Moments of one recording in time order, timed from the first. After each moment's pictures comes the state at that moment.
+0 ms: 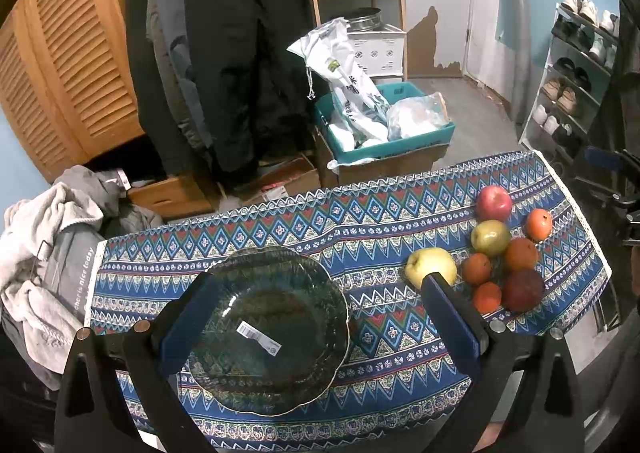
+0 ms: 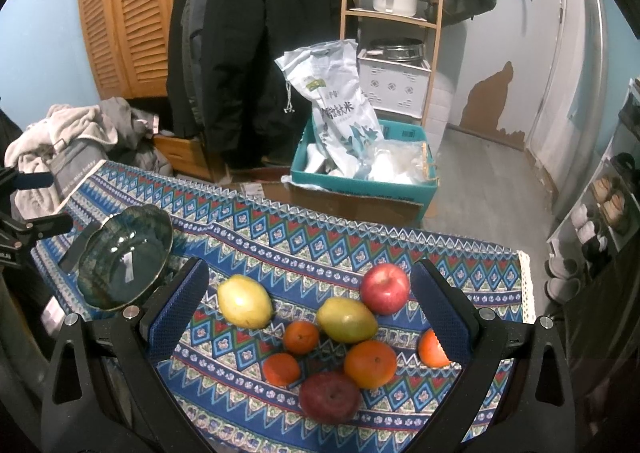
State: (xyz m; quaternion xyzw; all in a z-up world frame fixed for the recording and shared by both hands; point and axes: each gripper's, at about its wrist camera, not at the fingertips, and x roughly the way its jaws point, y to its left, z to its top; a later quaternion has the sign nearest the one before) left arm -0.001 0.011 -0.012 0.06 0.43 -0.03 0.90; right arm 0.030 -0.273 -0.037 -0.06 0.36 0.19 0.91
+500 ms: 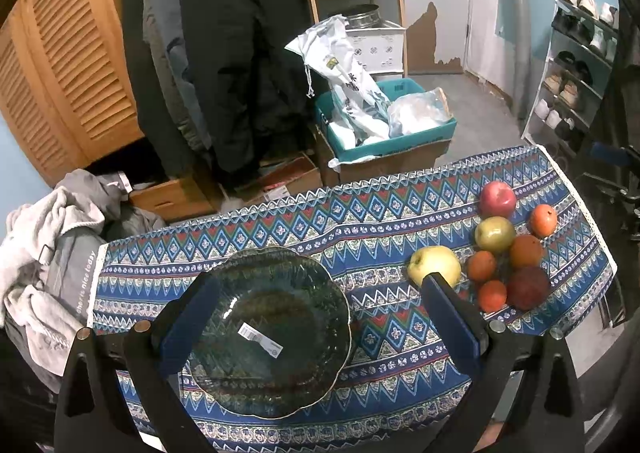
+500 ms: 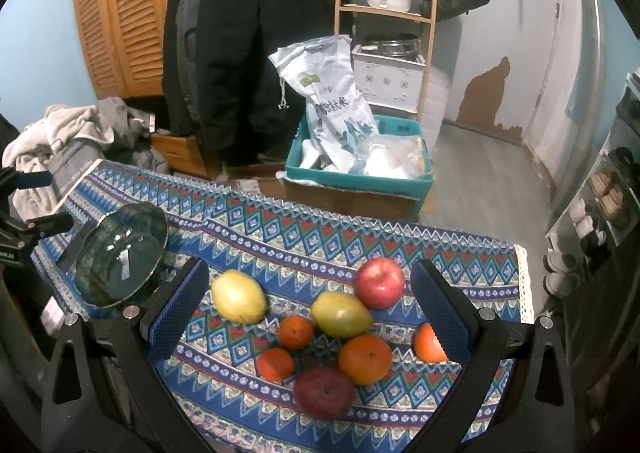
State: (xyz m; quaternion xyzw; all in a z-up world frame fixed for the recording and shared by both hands) left arm 0.005 0.004 -0.020 0.08 0.43 -0.03 0.90; right arm 0.029 -0.283 -0.041 -0.05 0.36 0.18 0.91
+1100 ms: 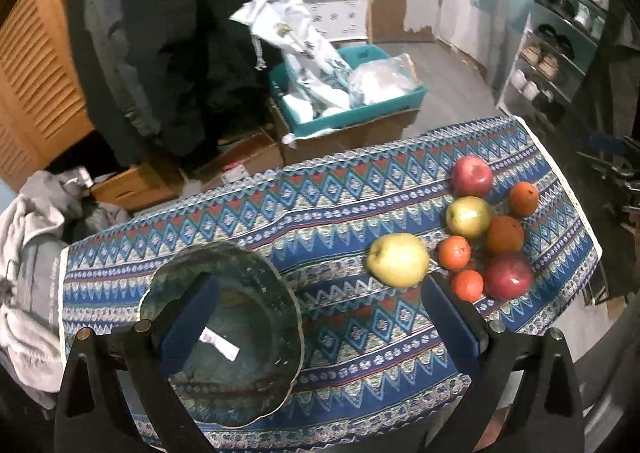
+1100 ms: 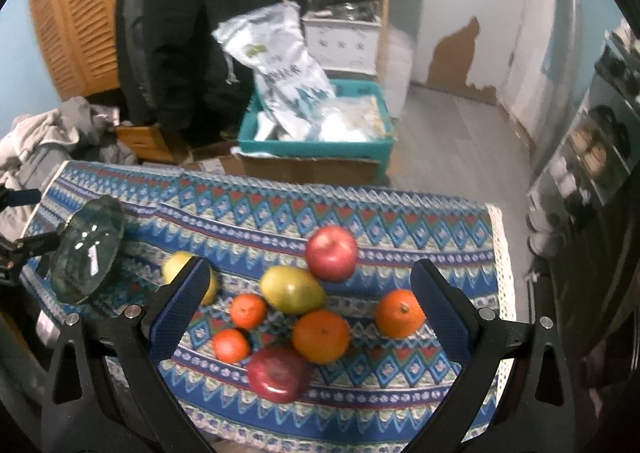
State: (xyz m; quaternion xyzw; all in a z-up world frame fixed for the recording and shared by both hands) left arm 0.042 -0.042 -0.044 0.08 0.49 -0.09 0.86; right arm 0.060 -0.340 -0.060 -0.03 0.43 0.13 0.90
